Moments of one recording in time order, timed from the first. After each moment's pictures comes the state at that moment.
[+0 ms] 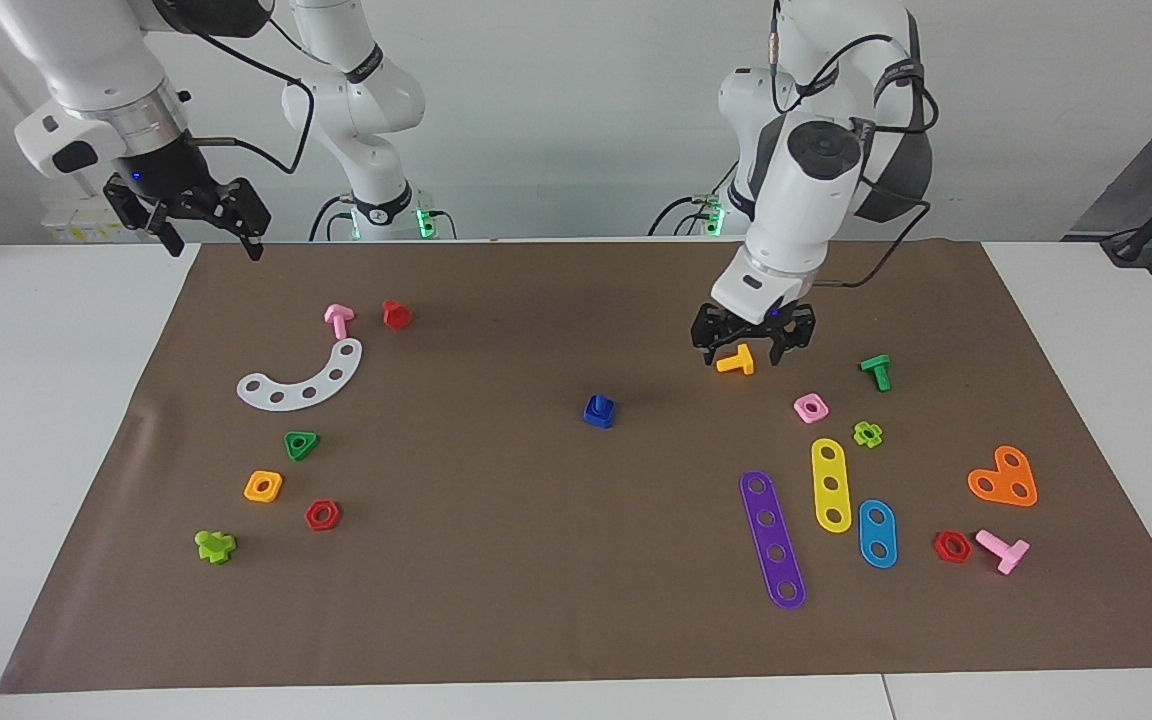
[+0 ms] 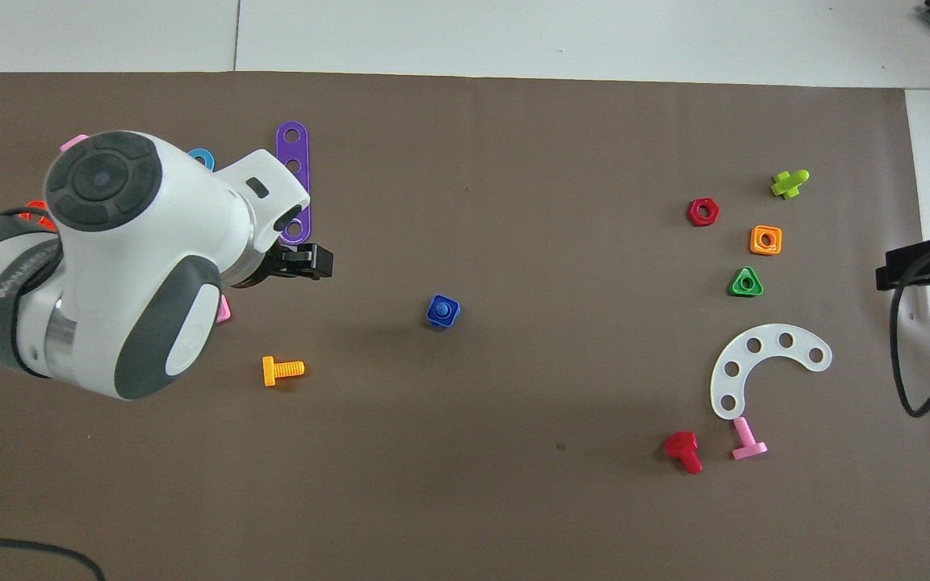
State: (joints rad) left arm -0.42 0.09 0.07 -1.81 -0.01 1.92 -0.25; right arm 0.08 -0.04 -0.13 -1.57 -0.02 1.51 0.04
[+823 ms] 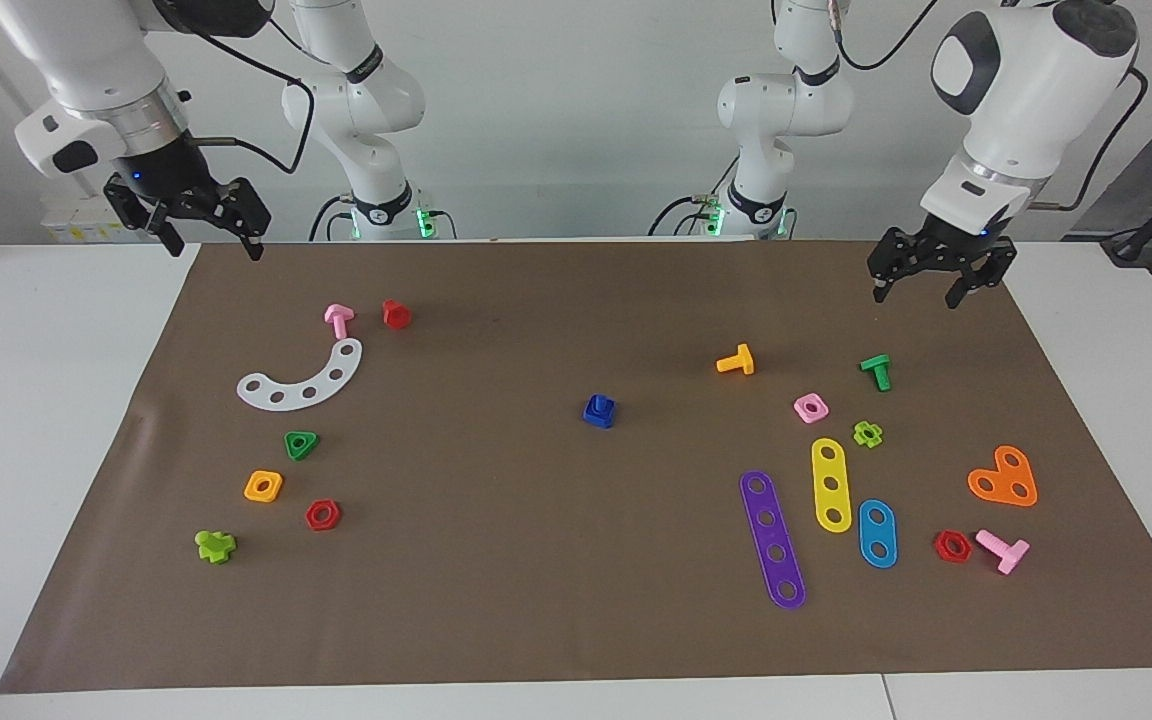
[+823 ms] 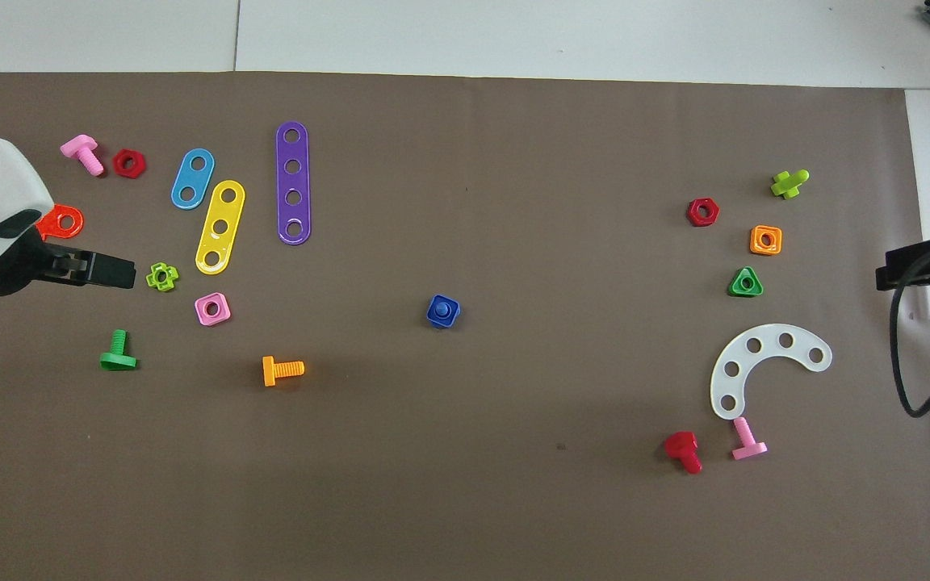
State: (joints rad) left arm -0.11 -0.07 0.08 -1.75 -0.01 1.76 0.15; right arm 0.08 -0.04 -0.13 -1.57 -0.02 1.51 0.04
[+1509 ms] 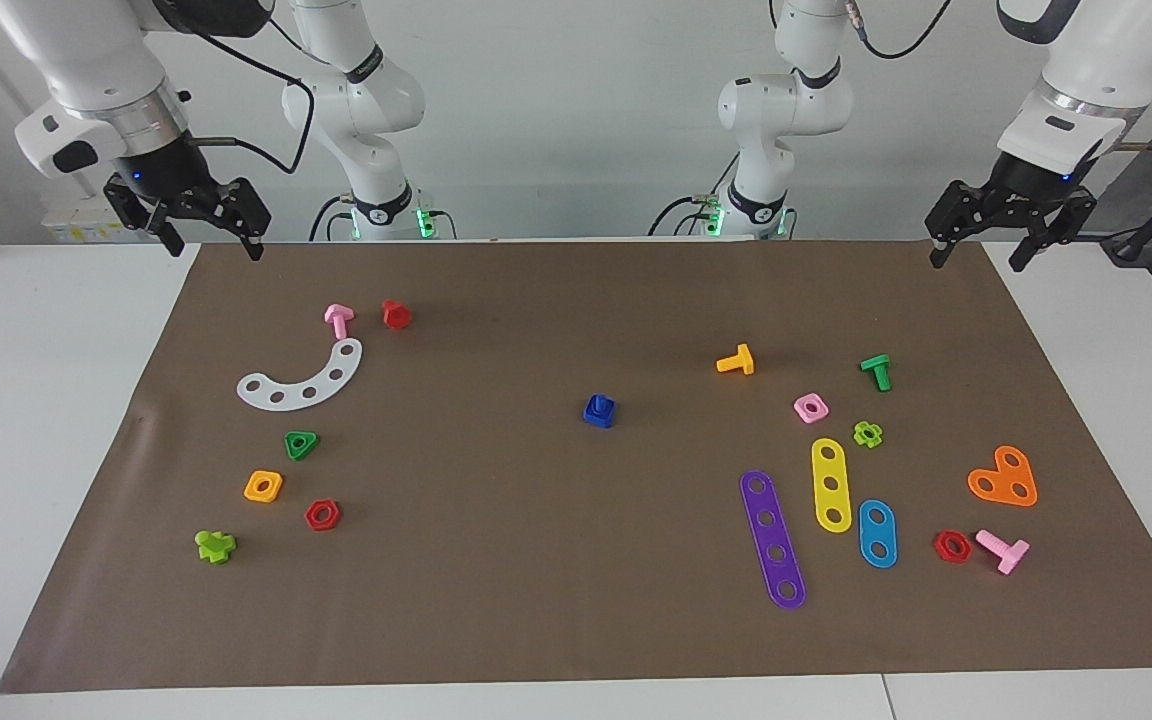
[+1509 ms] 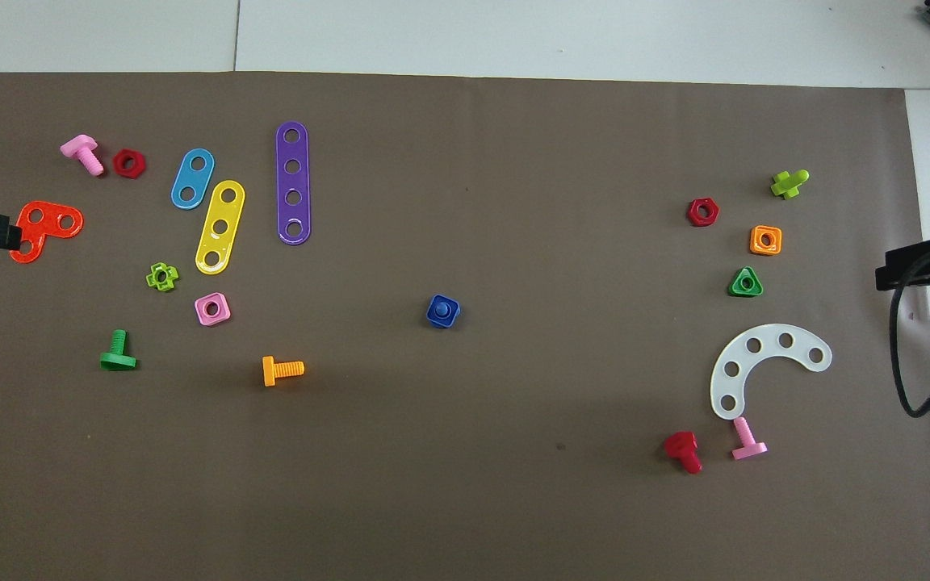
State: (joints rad) left arm -0.07 0.00 0.07 -1.50 -0.01 1.59 0.16; right arm 0.08 -0.04 -0.13 -1.57 -0.02 1.51 0.04
